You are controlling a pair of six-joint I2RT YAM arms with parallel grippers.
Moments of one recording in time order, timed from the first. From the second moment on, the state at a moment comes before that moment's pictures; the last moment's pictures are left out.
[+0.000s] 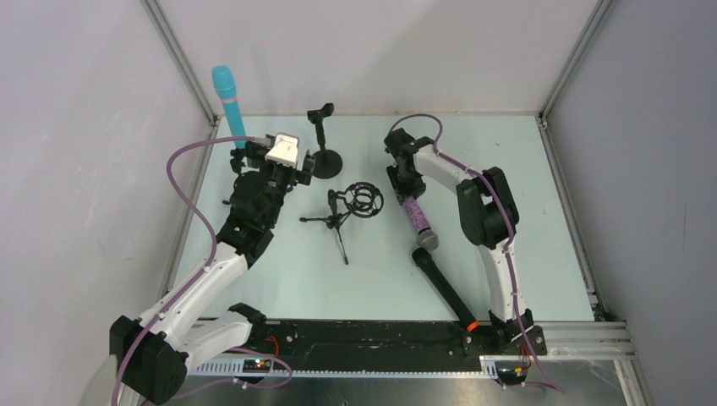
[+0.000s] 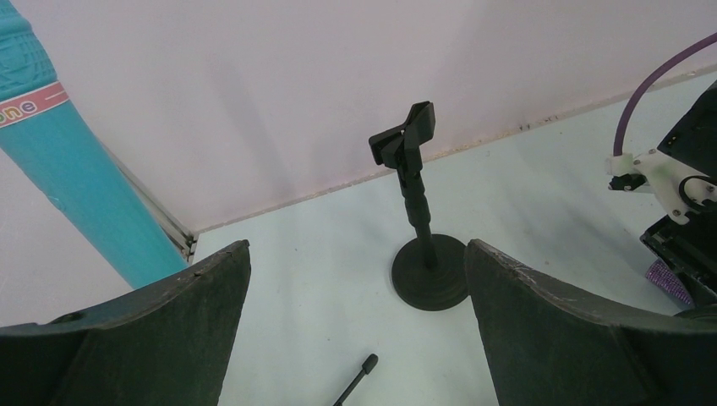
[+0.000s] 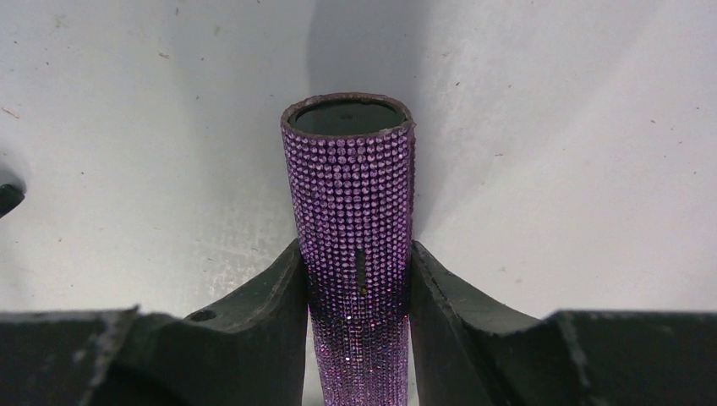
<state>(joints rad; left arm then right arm) -0.45 0.99 0.75 0.33 -0.28 0.30 0.51 2.24 1.81 -0.85 0.10 0.15</state>
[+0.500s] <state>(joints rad) -0.45 0.99 0.75 0.33 -0.28 0.30 0.39 1.86 1.55 -0.65 0.00 0.21</state>
